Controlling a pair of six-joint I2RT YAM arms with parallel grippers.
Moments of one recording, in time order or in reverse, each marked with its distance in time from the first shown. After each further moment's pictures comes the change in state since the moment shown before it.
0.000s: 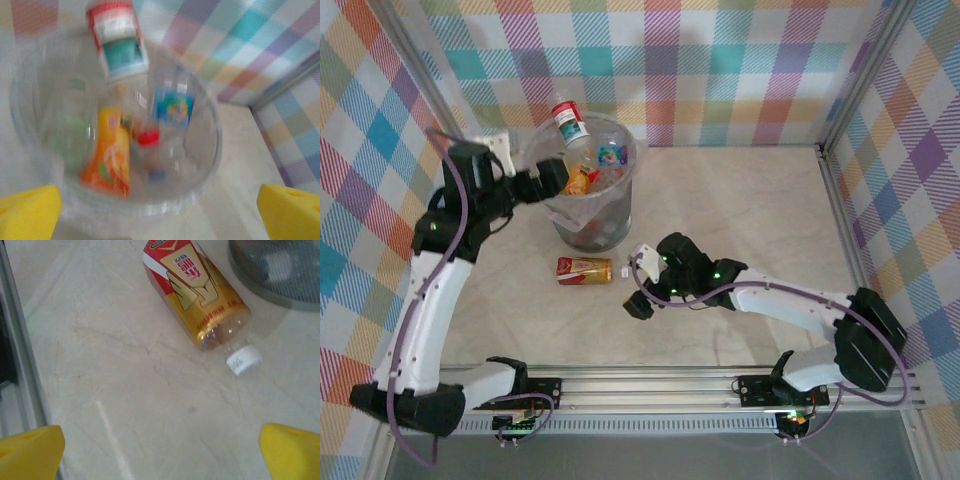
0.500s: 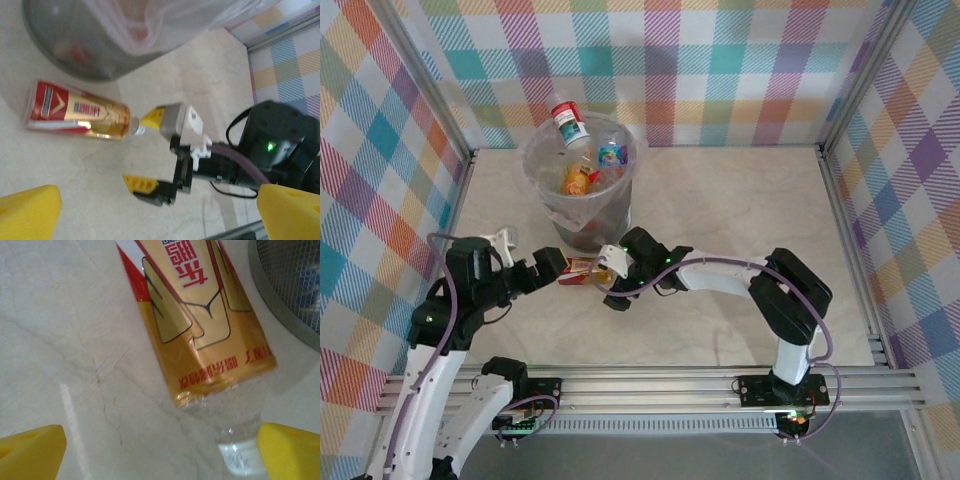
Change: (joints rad) left arm 0.000 -0.448 -0.487 -0.144 0.159 -0.237; right arm 0.000 0.401 0.226 0.058 0.030 -0.205
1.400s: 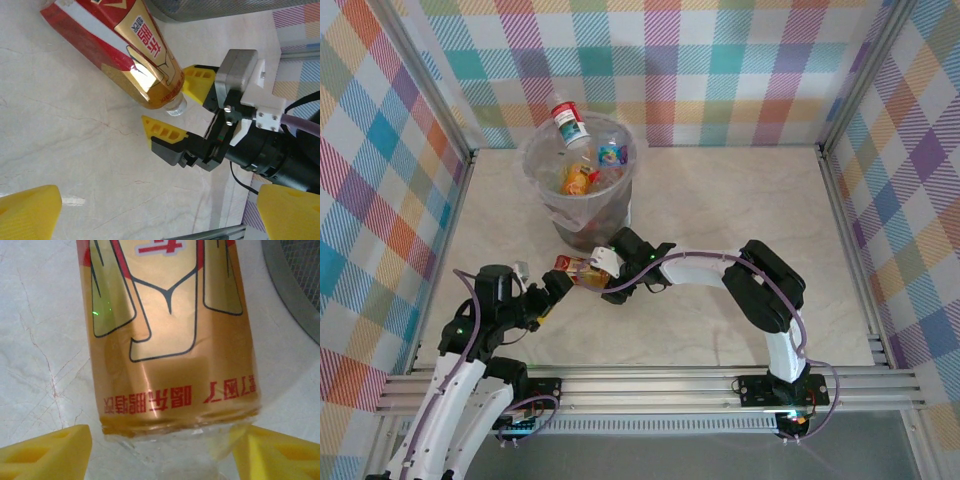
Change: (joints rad) left arm 0.000 -0.111 -0.366 0.148 0.037 -0.294; right arm 0.005 0.142 0.108 -0.045 0.040 -0.047
